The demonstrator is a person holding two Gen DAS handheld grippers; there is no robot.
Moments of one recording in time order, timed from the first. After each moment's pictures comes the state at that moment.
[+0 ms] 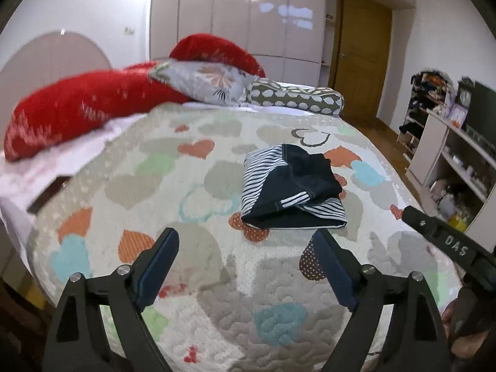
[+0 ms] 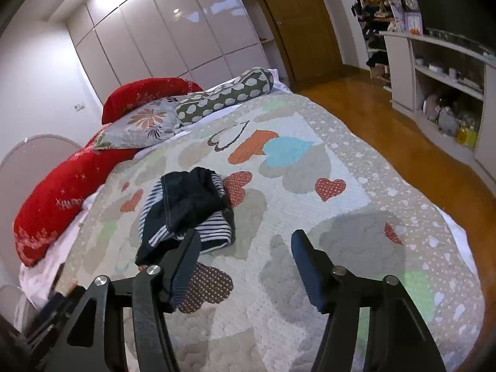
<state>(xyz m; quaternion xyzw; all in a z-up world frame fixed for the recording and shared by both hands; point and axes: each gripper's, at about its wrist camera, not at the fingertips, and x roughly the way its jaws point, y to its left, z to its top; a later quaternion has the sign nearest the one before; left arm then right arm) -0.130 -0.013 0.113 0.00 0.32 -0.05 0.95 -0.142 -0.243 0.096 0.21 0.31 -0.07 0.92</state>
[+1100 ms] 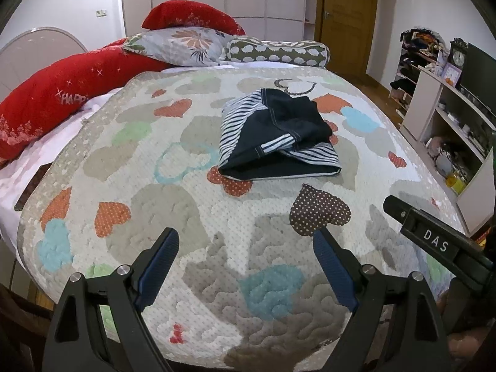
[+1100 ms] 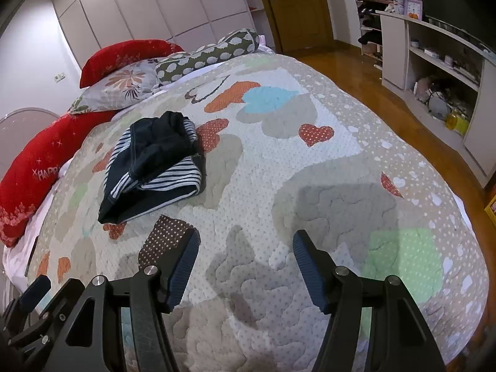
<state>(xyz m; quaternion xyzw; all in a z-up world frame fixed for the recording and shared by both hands) -0.123 -0.034 0.076 0.03 0.41 -0.08 0.91 -0.141 -0.239 0.049 0.19 0.39 -0.10 0.89</state>
